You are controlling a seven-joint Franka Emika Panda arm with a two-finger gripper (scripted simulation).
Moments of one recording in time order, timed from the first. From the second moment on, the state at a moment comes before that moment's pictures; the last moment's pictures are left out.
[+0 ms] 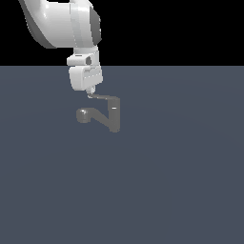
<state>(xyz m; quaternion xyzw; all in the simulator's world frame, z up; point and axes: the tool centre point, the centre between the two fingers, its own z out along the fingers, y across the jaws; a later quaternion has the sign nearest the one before) 0.106 0.128 0.173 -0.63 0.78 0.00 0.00</state>
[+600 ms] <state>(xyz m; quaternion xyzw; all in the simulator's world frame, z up) 0.083 0.125 0.174 -0.63 0.78 0.00 0.00</state>
